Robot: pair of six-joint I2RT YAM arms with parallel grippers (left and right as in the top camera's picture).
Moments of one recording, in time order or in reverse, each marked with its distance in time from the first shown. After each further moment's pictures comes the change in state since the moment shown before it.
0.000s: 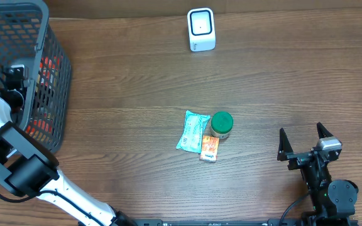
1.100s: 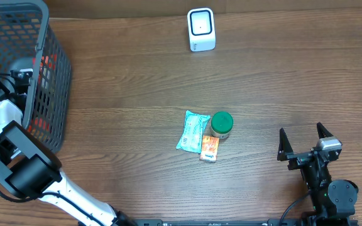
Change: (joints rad) left arm -0.020 -0.055 -0.157 0.182 -0.025 -0.039; right arm 0.000 0.000 0.000 0.000 0.000 0.000
